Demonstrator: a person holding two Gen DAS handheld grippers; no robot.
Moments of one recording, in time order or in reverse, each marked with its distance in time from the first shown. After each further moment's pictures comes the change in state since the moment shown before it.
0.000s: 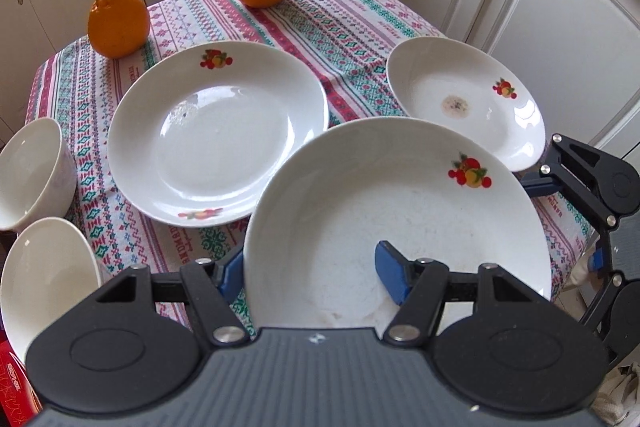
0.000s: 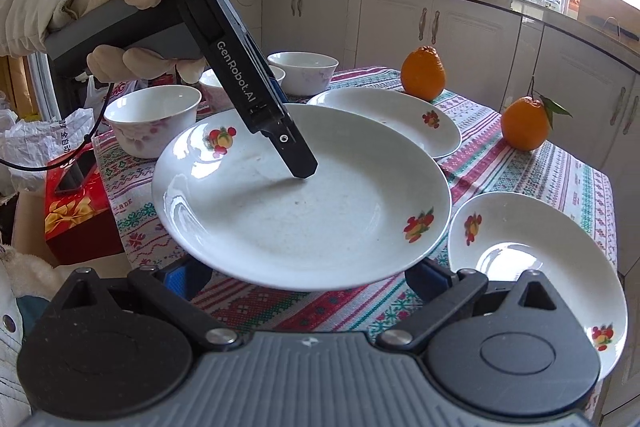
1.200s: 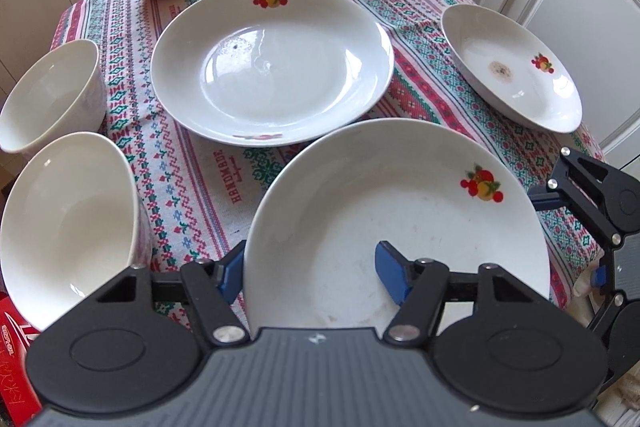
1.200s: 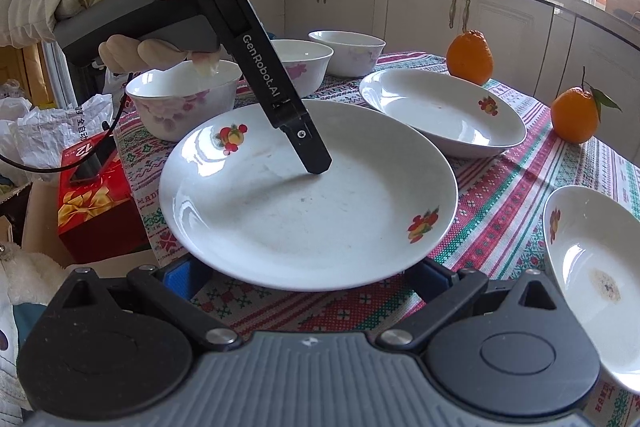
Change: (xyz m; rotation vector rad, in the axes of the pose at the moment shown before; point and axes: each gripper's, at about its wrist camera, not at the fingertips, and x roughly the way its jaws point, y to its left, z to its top) left arm 0.011 0.038 -0.038 -0.070 0.062 0.021; right arm 0.041 0.036 -0.001 -0.010 0.036 0.067
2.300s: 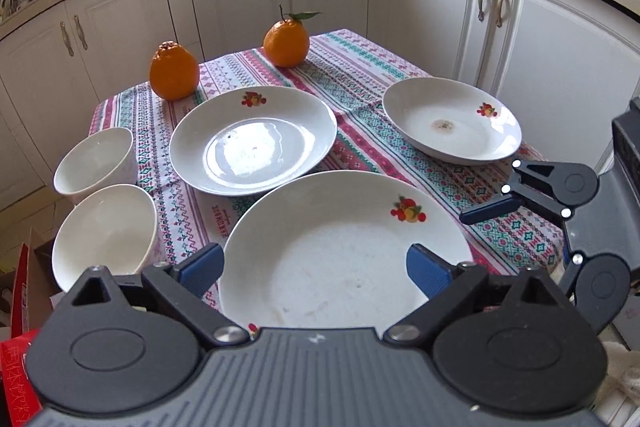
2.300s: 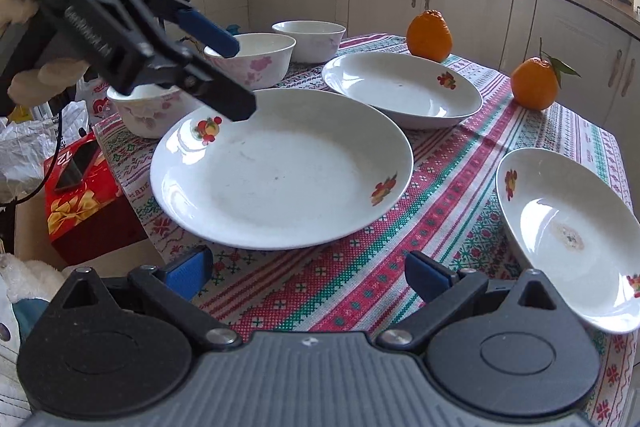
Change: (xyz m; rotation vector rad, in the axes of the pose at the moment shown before) left arm -0.060 -0.049 -0.048 0.077 -0.319 0.085; right arm -0.021 -0.003 -0.006 0.080 0.047 -0.076
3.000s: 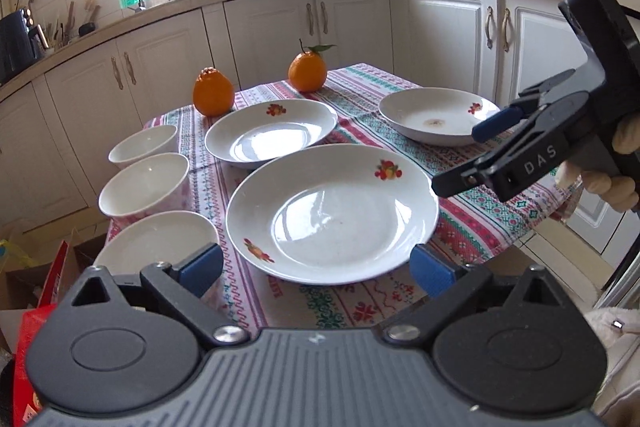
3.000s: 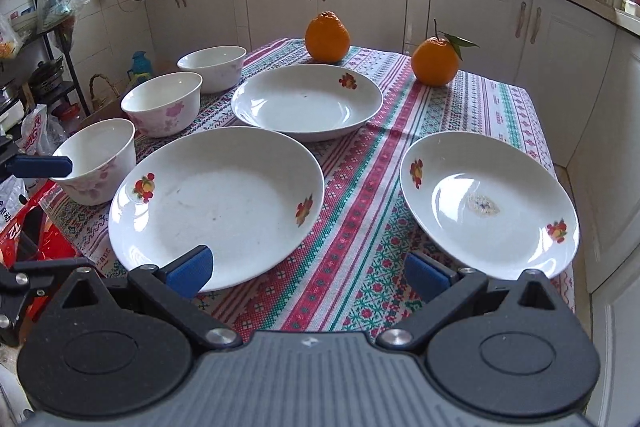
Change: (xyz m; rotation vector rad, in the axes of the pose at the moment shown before) left arm -0.056 -0.050 -0.090 -0.013 -0.192 0.138; right arm -0.037 -0.010 0.026 0.247 0.013 -0.210
